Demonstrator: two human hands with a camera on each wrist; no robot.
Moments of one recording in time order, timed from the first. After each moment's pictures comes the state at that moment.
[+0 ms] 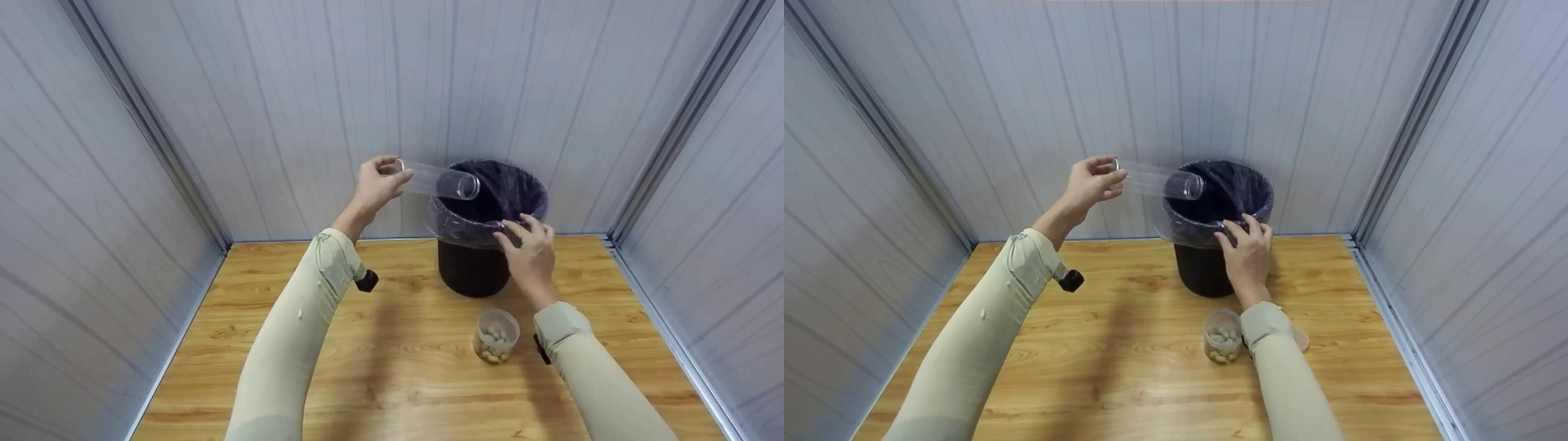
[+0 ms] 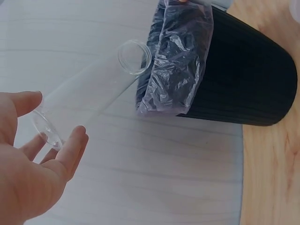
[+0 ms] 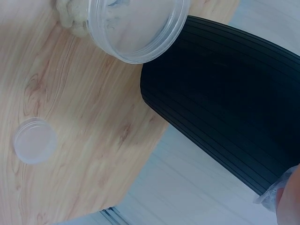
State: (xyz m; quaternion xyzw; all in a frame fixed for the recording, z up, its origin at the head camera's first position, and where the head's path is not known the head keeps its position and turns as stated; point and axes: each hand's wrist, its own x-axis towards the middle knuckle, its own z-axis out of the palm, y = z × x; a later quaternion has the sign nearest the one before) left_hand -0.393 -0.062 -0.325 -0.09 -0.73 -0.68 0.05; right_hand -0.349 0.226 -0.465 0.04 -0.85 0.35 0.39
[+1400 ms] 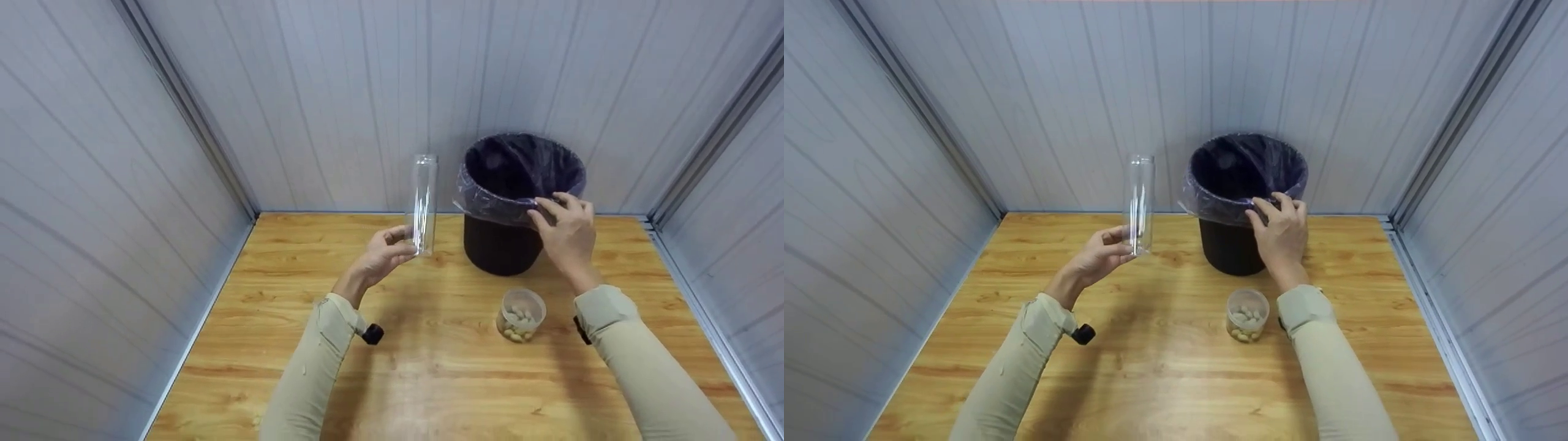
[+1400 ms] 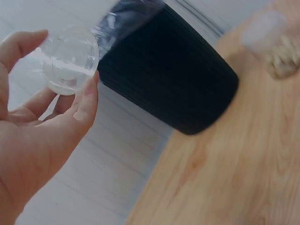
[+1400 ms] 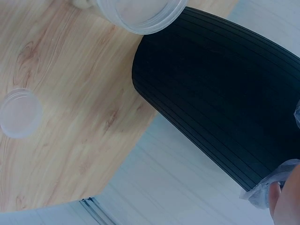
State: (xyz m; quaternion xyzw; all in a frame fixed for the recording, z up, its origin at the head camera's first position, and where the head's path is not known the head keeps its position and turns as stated) left_hand -0.331 -0.108 -0.477 -0.12 -0.54 -0.82 -0.16; right_hand -0.354 0.241 -0.460 0.08 -0.86 0.32 0.37
